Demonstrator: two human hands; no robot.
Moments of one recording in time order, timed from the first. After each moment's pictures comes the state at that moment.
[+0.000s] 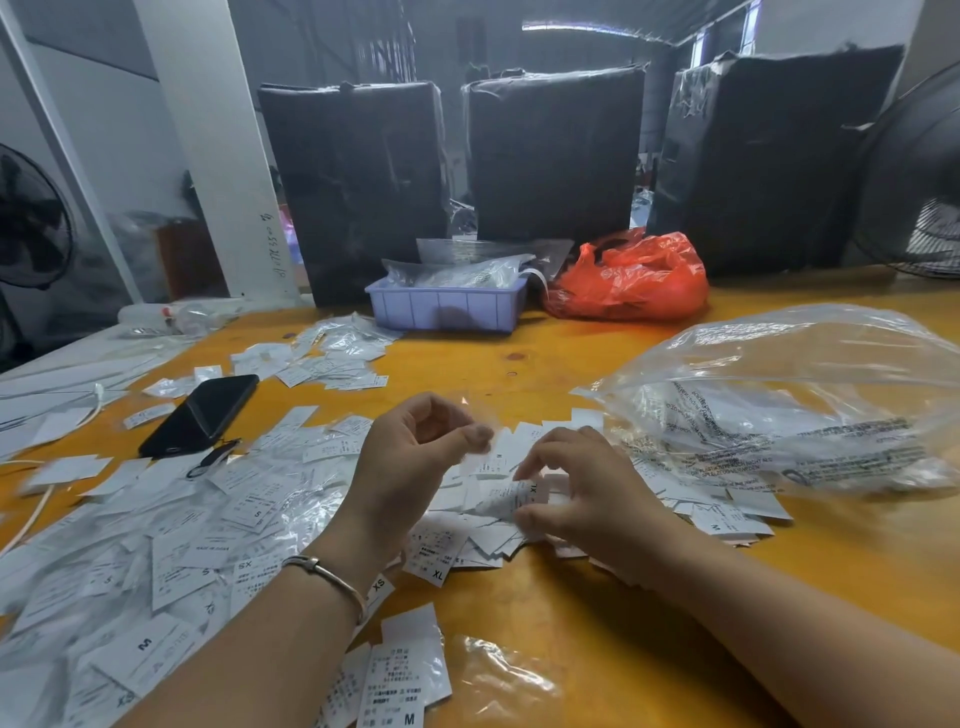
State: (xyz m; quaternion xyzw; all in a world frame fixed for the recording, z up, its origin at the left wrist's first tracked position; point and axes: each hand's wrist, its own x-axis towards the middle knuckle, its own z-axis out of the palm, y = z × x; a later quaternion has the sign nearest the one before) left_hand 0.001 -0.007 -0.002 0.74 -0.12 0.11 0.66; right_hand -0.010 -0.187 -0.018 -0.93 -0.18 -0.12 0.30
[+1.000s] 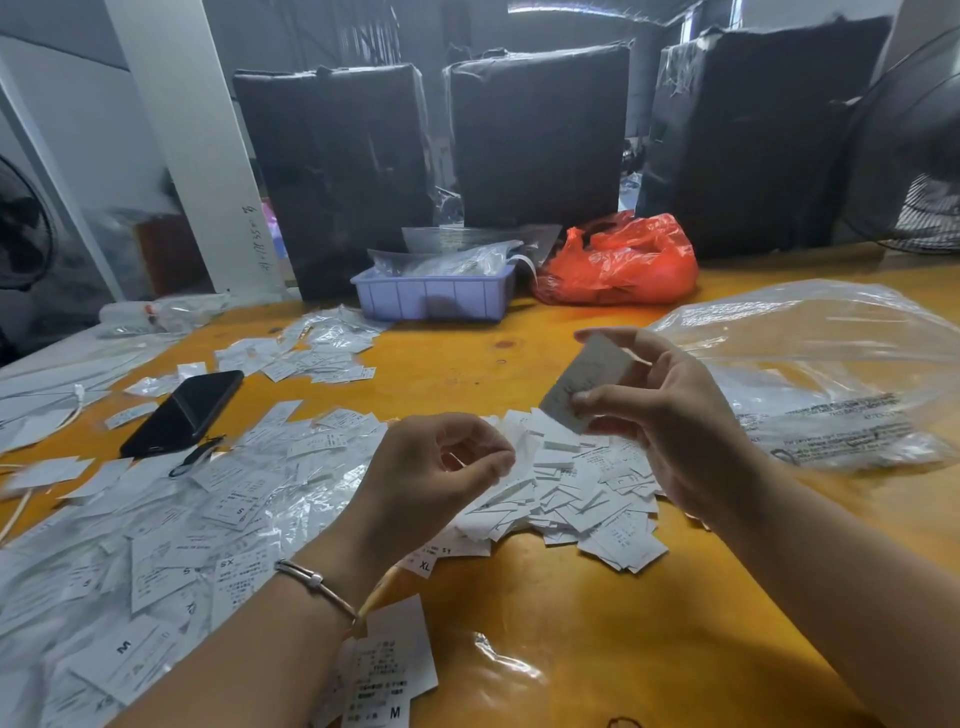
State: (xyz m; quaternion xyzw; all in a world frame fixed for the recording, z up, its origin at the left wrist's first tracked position) left_hand -0.013 -0.016 -0.003 0.84 -0.27 0.13 0.46; right_hand -0.015 -0.228 0.017 -0.64 -0.15 -0.10 0.75
